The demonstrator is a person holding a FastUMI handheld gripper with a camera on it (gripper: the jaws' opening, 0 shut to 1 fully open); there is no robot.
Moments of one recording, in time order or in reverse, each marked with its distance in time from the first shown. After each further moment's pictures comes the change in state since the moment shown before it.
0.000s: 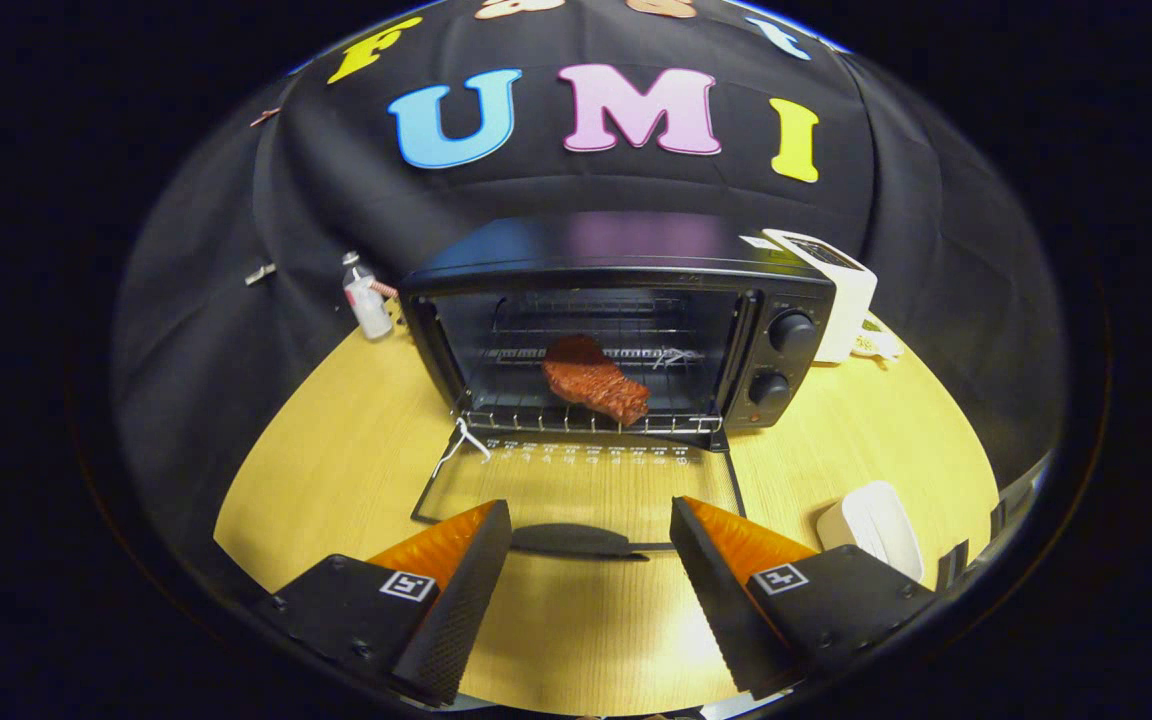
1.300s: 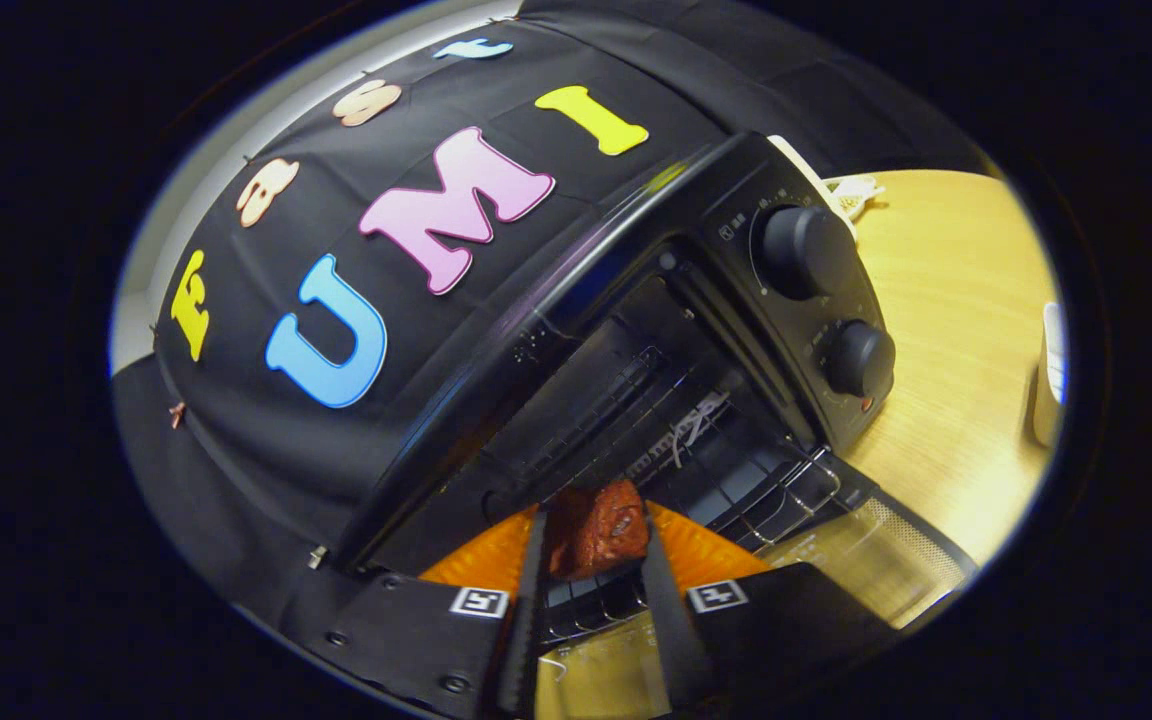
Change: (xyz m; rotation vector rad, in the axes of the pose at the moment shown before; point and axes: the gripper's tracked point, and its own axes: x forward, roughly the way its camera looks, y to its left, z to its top) arm 0.132 -0.034 0.090 0.777 -0.347 0.119
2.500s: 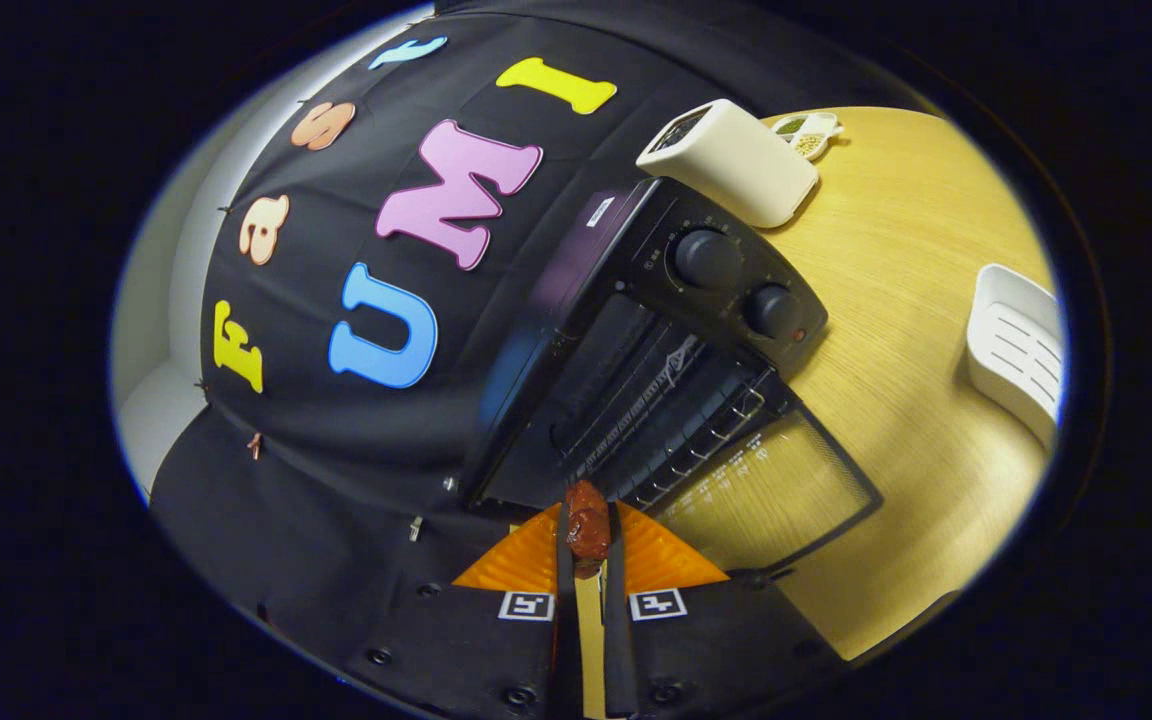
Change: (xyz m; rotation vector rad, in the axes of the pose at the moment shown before) arm -0.094 0.011 0.010 0.245 0.221 0.123
